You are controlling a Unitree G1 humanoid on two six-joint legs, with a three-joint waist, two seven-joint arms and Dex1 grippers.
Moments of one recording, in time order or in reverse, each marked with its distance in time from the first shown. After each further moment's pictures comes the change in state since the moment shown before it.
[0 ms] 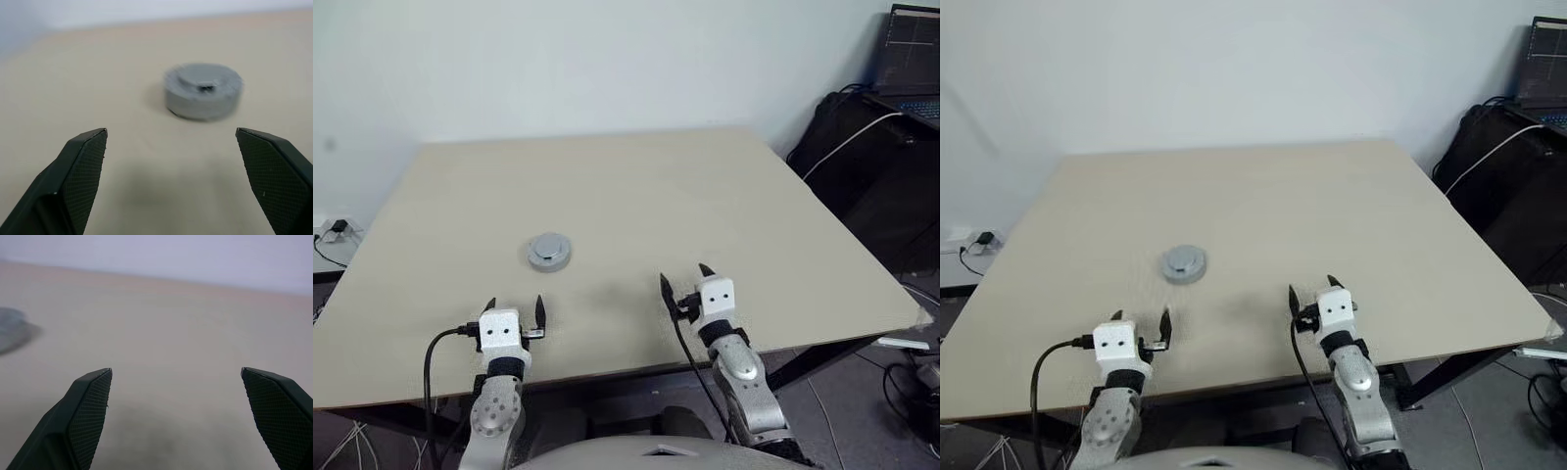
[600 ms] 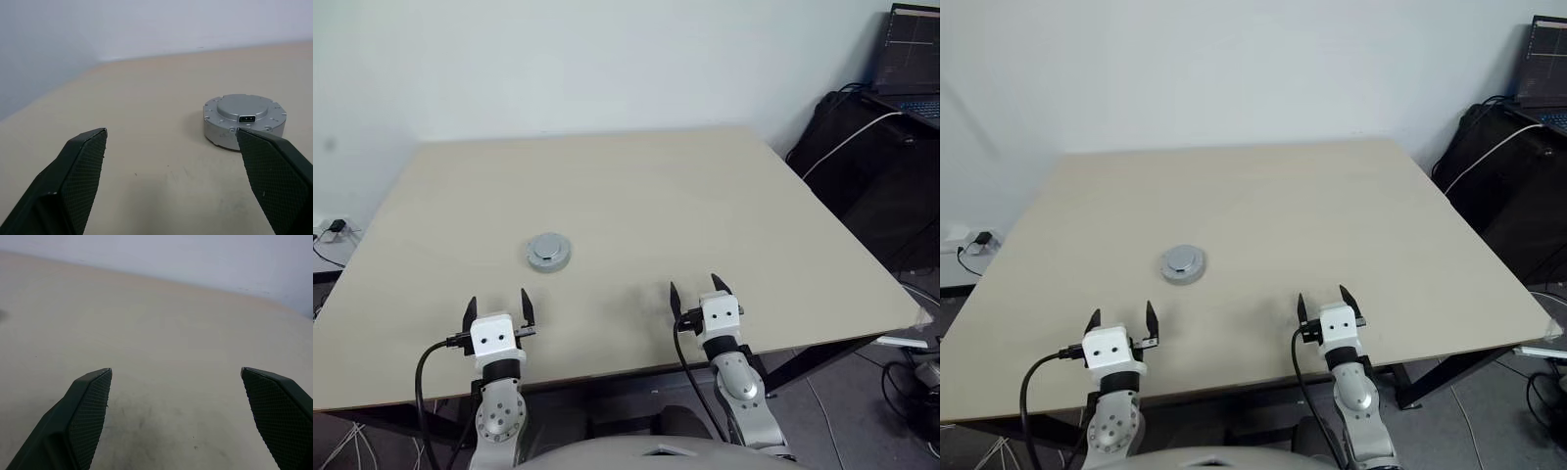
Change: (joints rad) left arm -0.028 -0.063 0.048 0.071 0.086 -0.144 0.079; right arm 0.042 0.025 -0.012 0.040 -0.056 -0.090 -0.065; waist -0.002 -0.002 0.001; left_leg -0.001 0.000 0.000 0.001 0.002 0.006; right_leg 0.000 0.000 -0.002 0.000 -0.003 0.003
